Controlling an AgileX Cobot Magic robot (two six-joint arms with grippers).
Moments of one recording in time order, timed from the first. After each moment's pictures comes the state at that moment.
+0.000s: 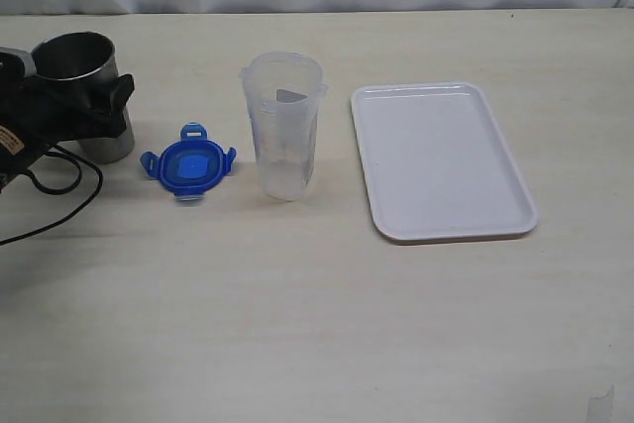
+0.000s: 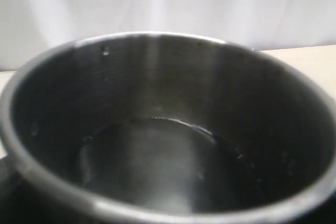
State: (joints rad) left arm 0.03 2.12 -0.65 0.40 -1.21 -0.14; right arm -0.03 0.01 0.00 -0.02 0.35 -0.06
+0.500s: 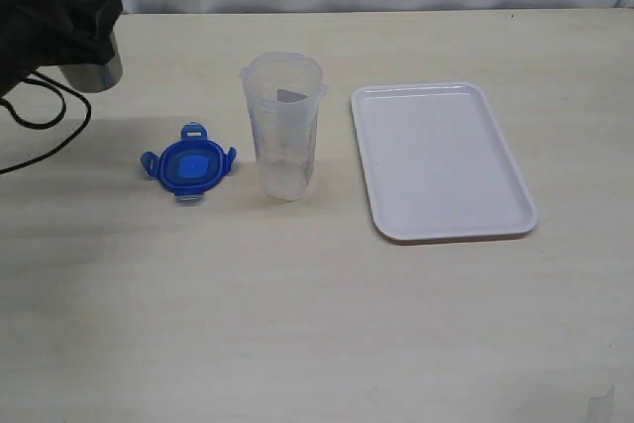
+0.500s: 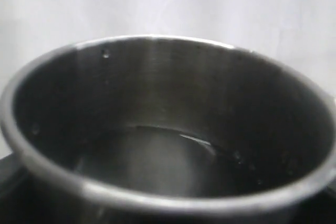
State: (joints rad) left arm -0.01 1.86 -0.72 0.41 -1.03 -0.18; right arm -0.03 0.01 0.00 -0.02 0.35 -0.06
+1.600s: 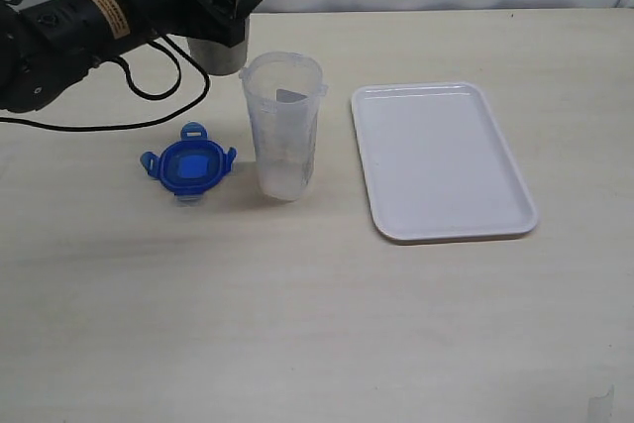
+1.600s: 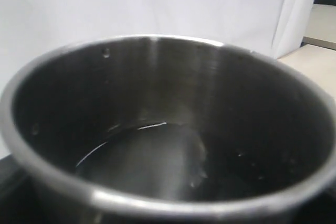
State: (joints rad) left arm -0.31 1.85 -0.97 0.54 -0.73 -0.33; right arm -0.03 0.01 0.00 -0.02 0.35 -0.06
